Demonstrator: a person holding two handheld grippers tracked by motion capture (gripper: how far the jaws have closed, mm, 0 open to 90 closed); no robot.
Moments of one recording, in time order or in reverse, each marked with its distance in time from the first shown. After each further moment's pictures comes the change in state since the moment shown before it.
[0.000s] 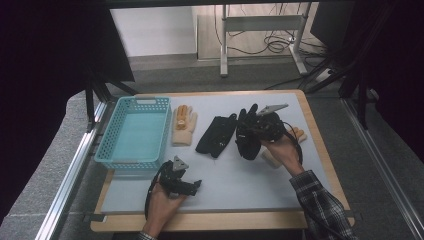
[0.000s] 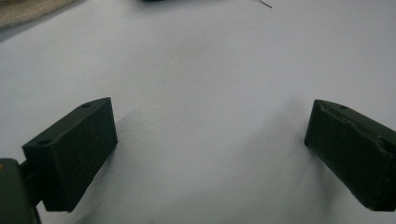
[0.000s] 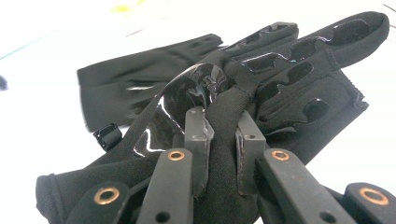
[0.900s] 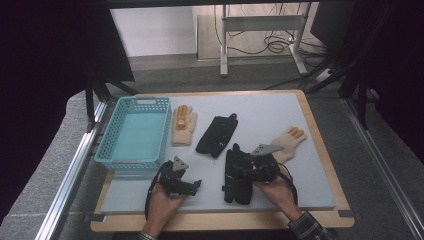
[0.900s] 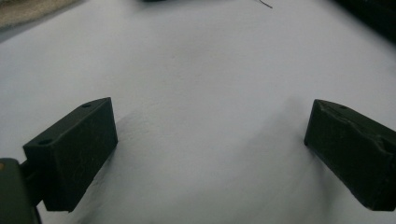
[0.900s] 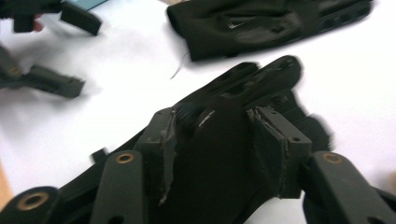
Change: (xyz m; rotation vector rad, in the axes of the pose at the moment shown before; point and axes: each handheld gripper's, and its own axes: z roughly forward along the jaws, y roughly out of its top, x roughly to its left) left arm 0.000 0.000 0.000 -0.004 0.003 -0.004; right arm 0.080 -0.075 -0.006 -0.033 0.075 0.038
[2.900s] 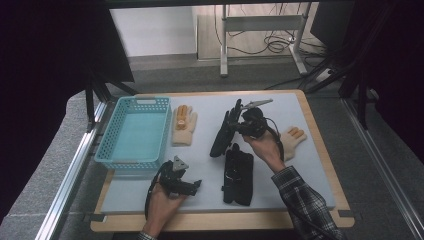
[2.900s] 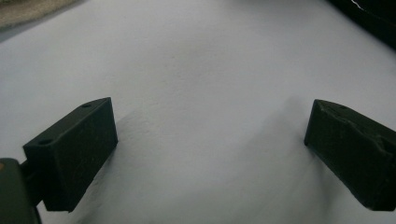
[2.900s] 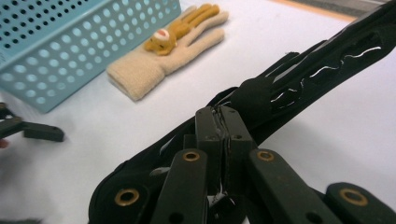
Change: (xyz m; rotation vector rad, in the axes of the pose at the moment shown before) left arm 0.001 0.000 0.000 0.005 -0.002 0.007; right arm -0.053 0.111 0.027 -0.011 0.010 0.079
